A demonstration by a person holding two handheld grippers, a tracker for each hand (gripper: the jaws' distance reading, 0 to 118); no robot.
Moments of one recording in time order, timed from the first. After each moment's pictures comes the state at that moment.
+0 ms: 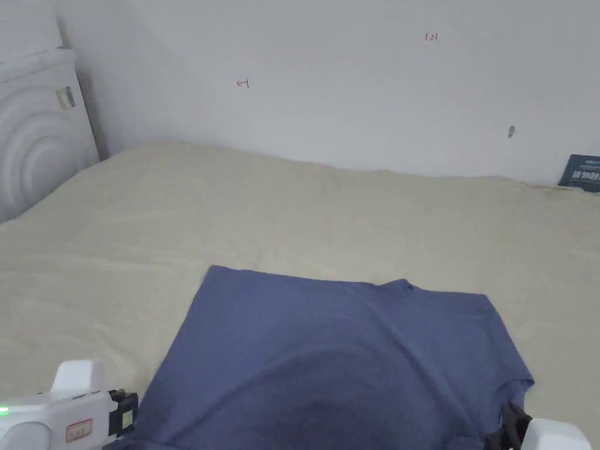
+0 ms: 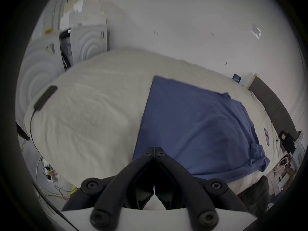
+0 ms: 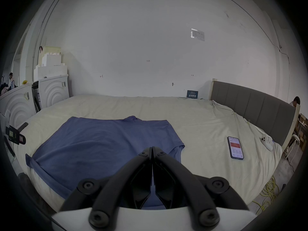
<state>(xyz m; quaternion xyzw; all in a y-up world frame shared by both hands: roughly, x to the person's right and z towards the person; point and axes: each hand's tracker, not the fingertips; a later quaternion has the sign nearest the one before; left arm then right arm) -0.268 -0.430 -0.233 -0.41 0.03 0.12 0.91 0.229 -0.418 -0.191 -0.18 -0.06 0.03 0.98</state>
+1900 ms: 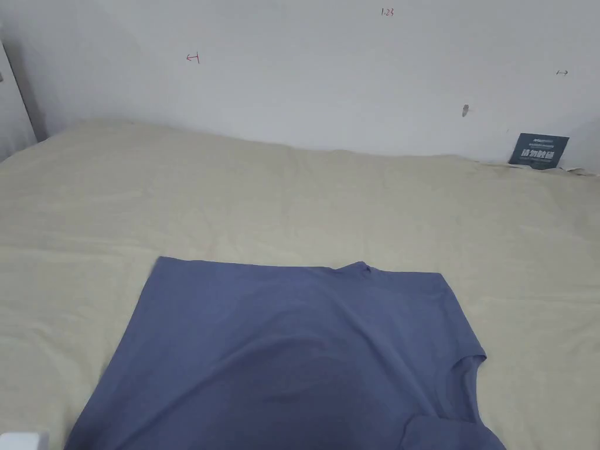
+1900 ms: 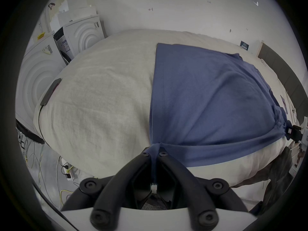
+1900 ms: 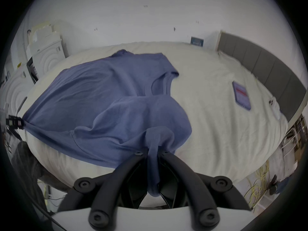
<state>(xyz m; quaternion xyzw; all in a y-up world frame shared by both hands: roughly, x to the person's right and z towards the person) -0.236 -0.466 -0.198 -0.45 0.06 0.02 0.89 0.295 -0.494 -0.162 -0.39 -0.04 0.03 0.92</state>
